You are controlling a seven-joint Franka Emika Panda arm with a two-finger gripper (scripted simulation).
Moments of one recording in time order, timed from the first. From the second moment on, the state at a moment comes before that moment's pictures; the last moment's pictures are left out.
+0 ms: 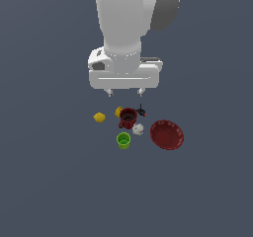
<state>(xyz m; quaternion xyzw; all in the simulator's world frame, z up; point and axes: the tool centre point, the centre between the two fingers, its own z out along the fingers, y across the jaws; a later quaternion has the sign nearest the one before) -0.010 -0.005 0.304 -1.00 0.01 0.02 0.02</state>
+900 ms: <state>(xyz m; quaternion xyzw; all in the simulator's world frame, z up) -0.002 0.001 0.303 -1.00 0.00 0.02 0.00</state>
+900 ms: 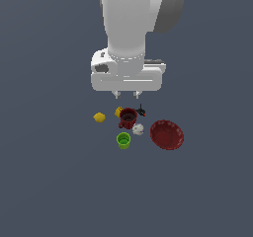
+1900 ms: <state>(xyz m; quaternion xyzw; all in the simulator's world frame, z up) 0.015 0.169 0.169 -0.98 -0.08 0.08 -0.14</state>
